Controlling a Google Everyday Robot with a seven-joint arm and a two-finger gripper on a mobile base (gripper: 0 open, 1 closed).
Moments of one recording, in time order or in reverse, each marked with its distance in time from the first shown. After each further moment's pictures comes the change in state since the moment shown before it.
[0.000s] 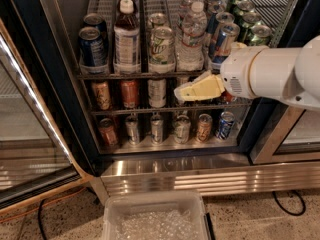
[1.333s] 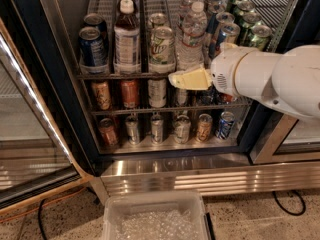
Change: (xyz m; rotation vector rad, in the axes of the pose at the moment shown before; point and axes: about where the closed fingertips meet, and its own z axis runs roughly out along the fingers) arm -0.011 -0.010 0.023 0.093 -0.084 0.077
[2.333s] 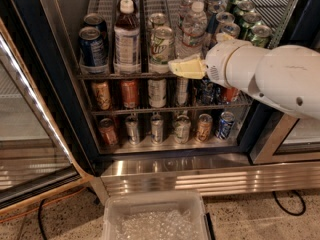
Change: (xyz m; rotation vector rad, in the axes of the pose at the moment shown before) arm -0.012 -0.023 0.024 0.082 -0.057 -0.025
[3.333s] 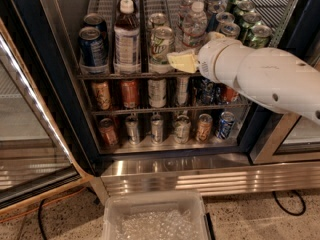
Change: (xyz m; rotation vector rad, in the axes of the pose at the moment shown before) arm -0.002 -0.009 0.031 0.053 -0.032 0.018
